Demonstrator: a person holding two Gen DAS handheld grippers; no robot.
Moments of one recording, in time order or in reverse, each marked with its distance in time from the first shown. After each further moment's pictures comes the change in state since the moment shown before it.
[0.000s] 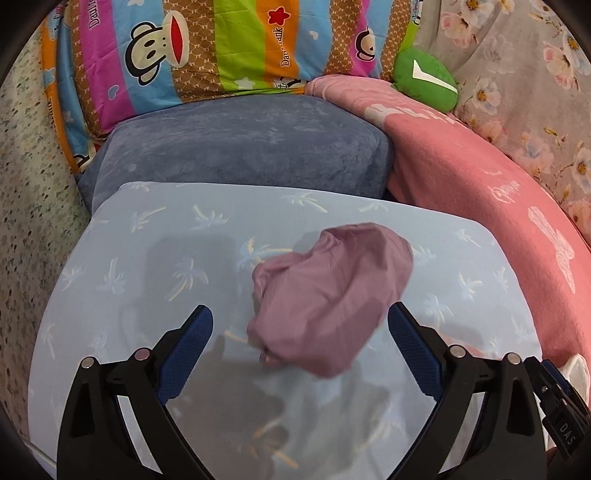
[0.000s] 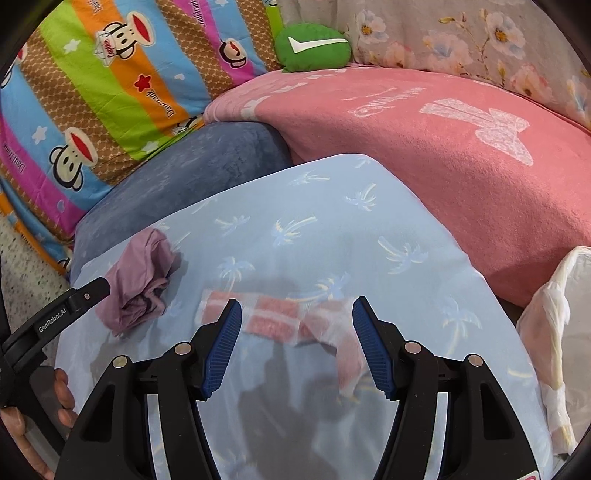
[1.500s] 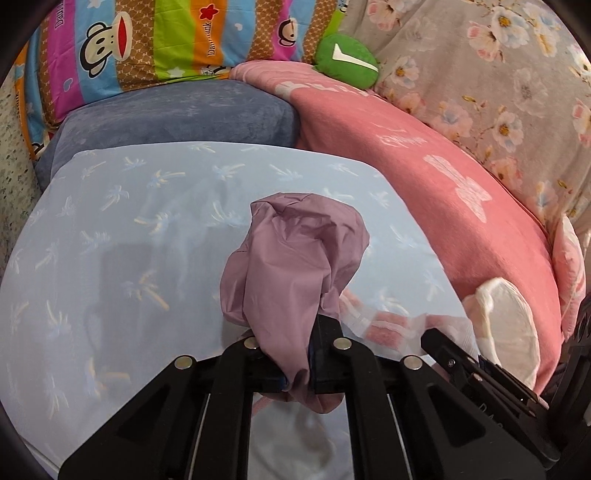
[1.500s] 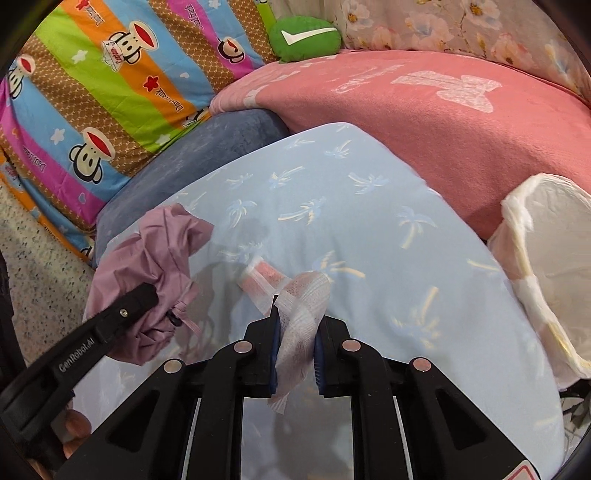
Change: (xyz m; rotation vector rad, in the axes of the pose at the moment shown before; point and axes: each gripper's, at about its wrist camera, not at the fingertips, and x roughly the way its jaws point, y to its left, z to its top) left arm -0.092 -0.076 -0.087 0.075 0.054 -0.253; right arm -0.090 -0.039 -0.080 0.050 0.030 0.079
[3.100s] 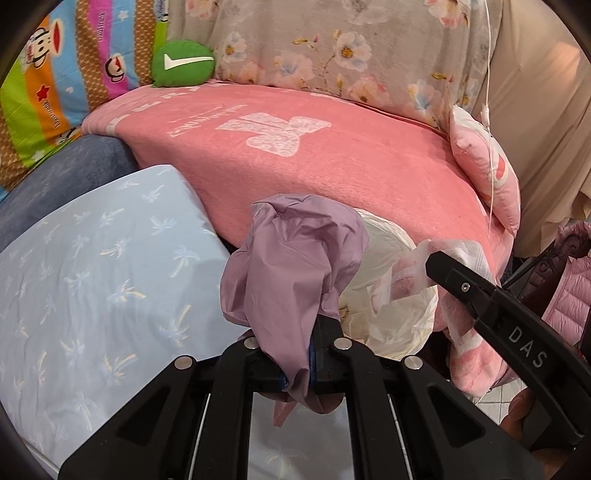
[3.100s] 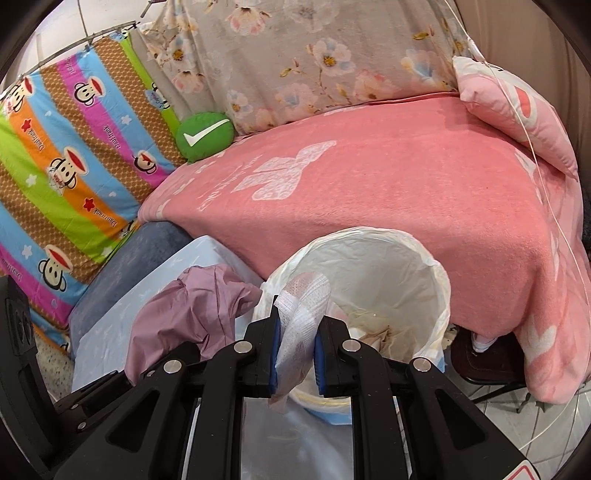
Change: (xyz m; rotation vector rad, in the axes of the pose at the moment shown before) left arm -0.004 -0.247 -0.061 0.404 0.046 -0.212; right arm -0.166 -0.225 0.012 0.241 -0.272 -0.160
